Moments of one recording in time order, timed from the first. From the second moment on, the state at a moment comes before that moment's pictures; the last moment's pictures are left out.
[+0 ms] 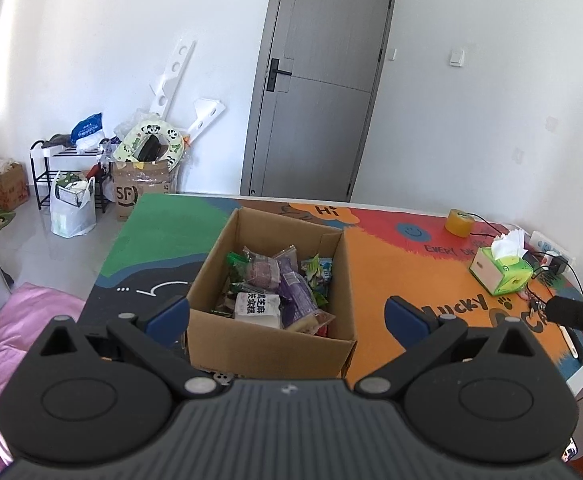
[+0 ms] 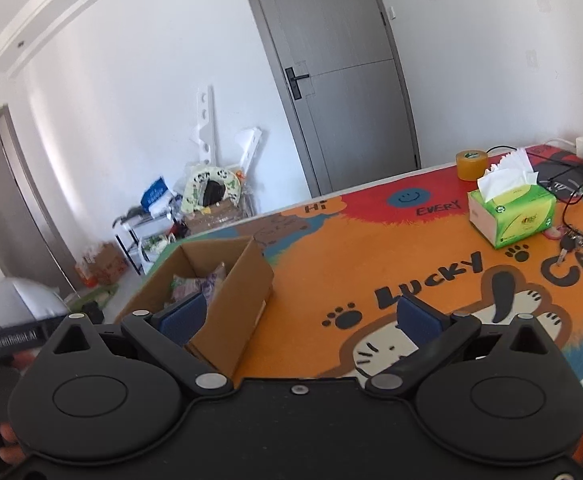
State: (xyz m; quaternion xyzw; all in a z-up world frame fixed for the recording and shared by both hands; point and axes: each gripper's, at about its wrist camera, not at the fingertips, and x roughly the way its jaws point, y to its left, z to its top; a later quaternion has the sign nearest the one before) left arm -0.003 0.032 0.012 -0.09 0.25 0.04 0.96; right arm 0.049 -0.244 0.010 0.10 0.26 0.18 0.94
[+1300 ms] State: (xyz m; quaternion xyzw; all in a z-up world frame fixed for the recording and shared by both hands) left arm -0.007 0.020 0.001 -0.04 0.28 0.03 0.96; right arm 0.041 -0.226 0.004 0.05 0.27 0.19 0.94
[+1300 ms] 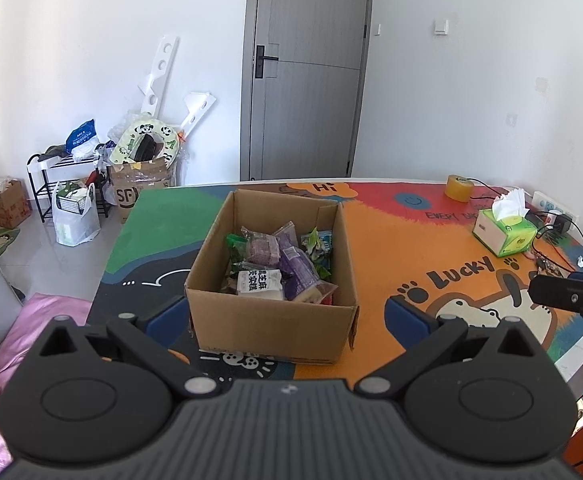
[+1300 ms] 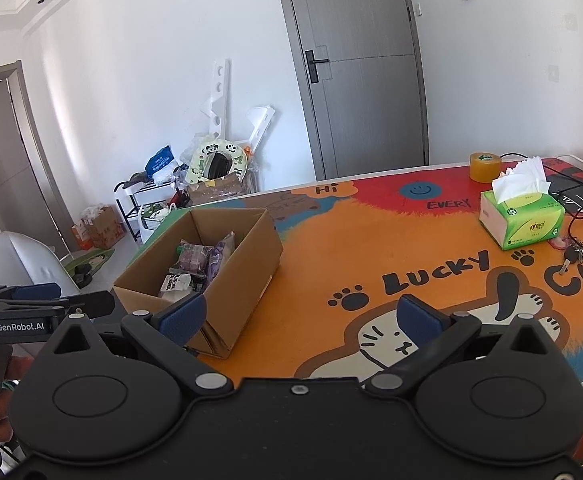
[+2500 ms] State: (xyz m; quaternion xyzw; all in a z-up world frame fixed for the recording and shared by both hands) left arm -0.003 0.020 -0.005 -0.04 0.28 0.04 0.96; right arm 0.040 -0.225 0.003 0.05 0.27 0.19 0.94
